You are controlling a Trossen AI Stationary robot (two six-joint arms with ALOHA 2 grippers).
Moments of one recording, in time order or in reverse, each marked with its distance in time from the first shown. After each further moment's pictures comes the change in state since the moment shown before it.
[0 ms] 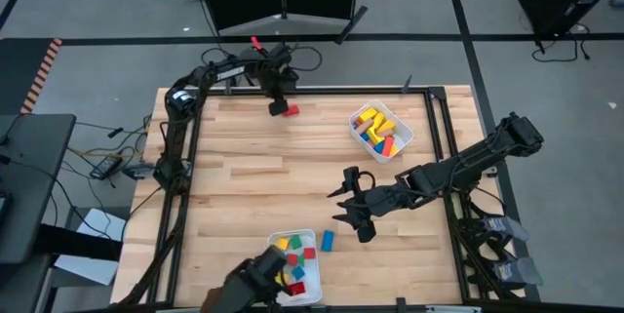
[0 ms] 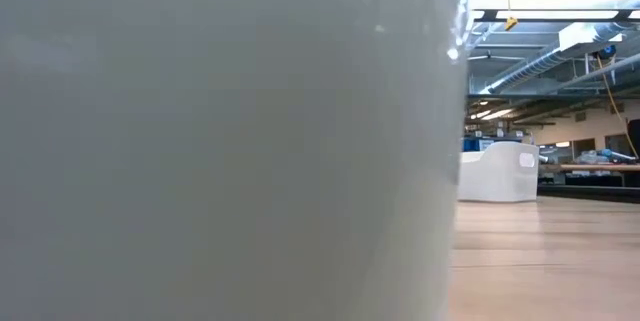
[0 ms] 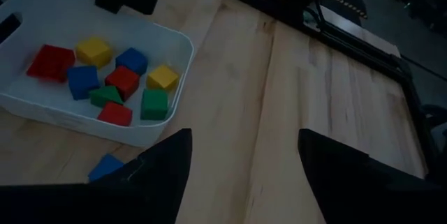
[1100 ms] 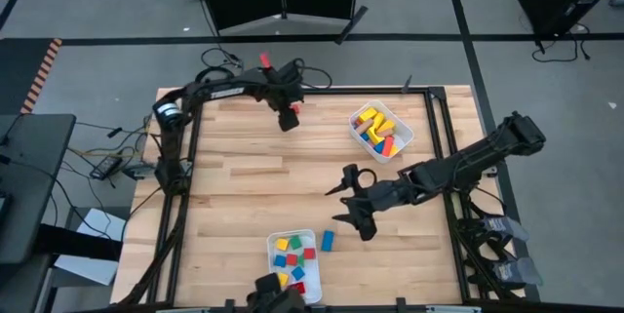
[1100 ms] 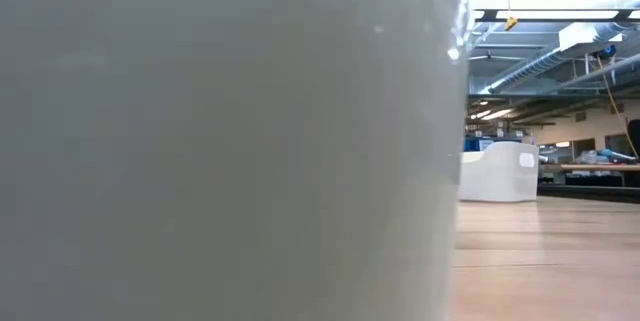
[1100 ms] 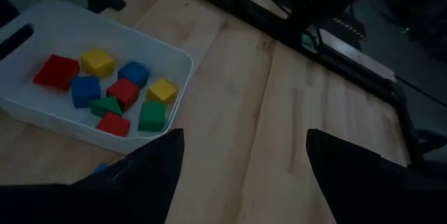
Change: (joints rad) left arm -0.186 -0.199 -0.237 0.213 -0.281 -0.309; right arm -0.022 -0.021 0.000 0.031 -0.052 -0.078
